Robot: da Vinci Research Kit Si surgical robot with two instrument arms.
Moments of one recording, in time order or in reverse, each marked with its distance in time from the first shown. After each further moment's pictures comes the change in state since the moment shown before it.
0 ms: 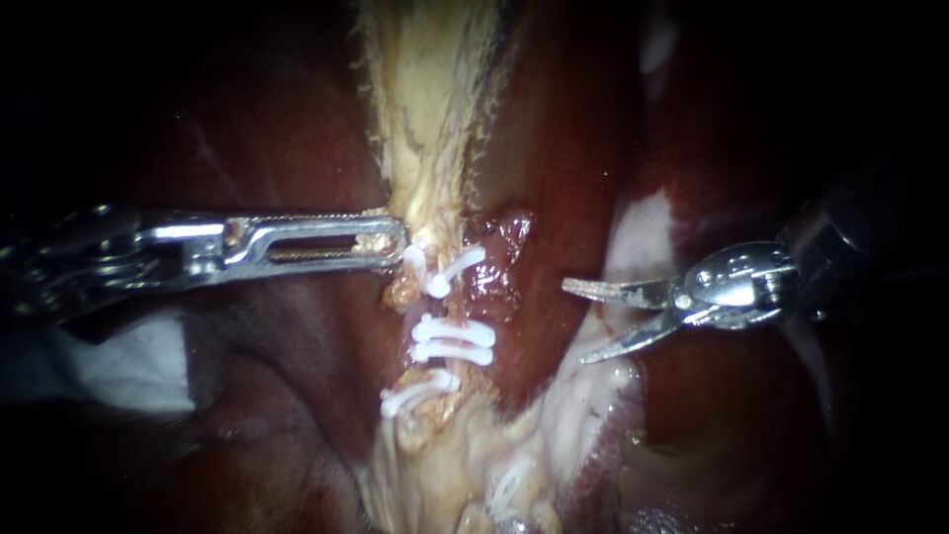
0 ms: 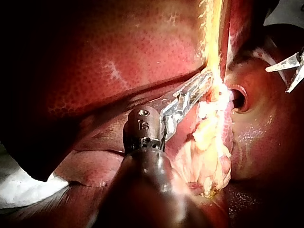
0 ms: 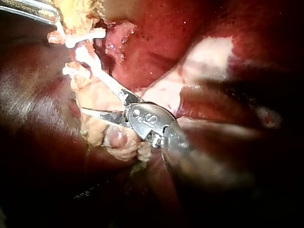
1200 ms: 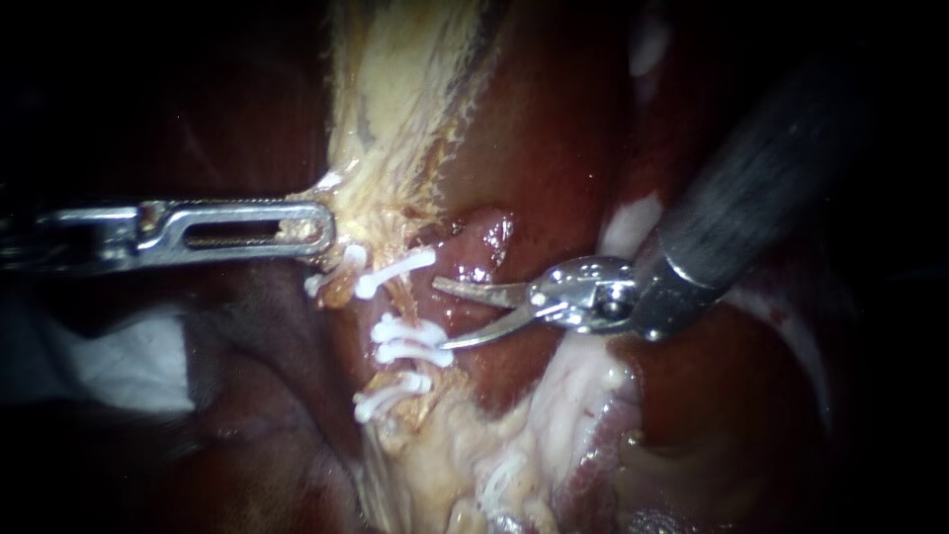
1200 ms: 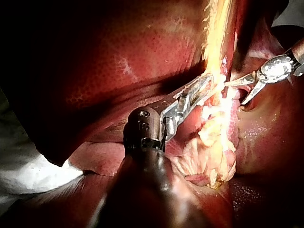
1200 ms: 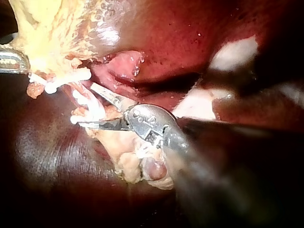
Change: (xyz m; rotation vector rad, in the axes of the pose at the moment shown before) right arm -0.003 0.003 0.014 0.207 -0.062 0.209; left arm -0.003 -0.002 -0.008 0.010 -0.025 -0.024
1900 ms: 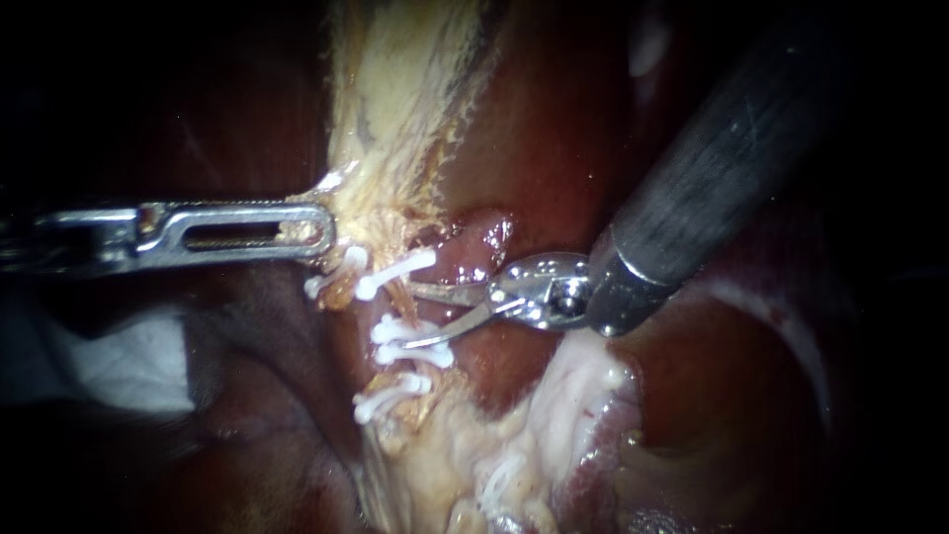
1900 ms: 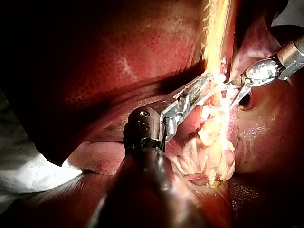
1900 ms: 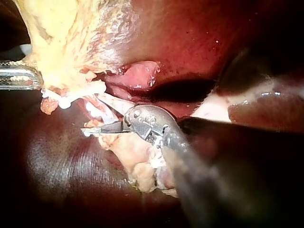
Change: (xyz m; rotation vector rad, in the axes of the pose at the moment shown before) right arm 0.001 0.001 0.003 0.032 -0.009 0.000; left arm 0.000 0.000 0.000 -0.002 -0.001 -0.001
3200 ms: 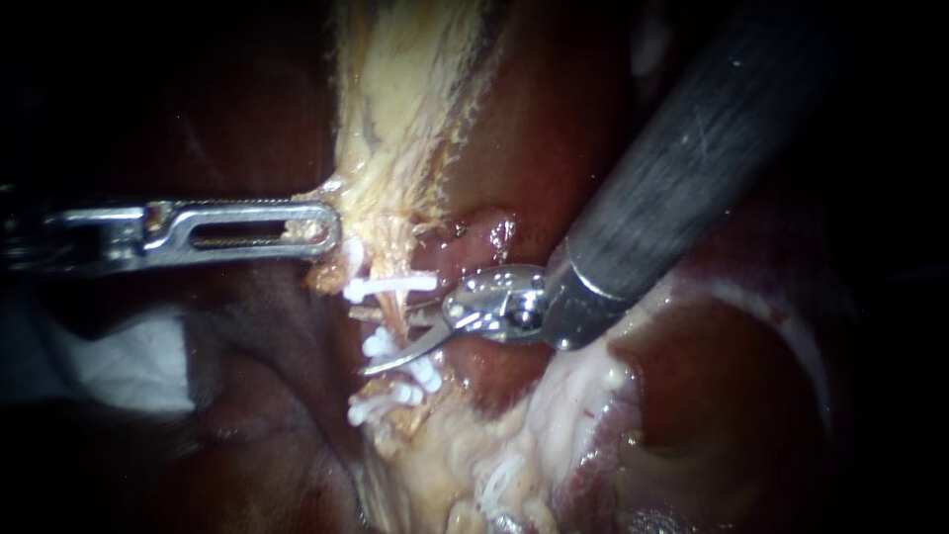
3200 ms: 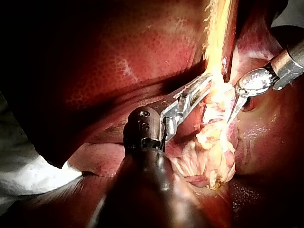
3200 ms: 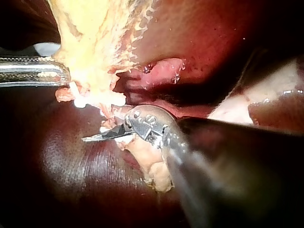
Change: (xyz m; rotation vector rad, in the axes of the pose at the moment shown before) right arm 0.003 -0.001 0.004 0.123 0.069 -0.022; left arm 0.000 0.001 0.001 -0.001 -0.002 0.002
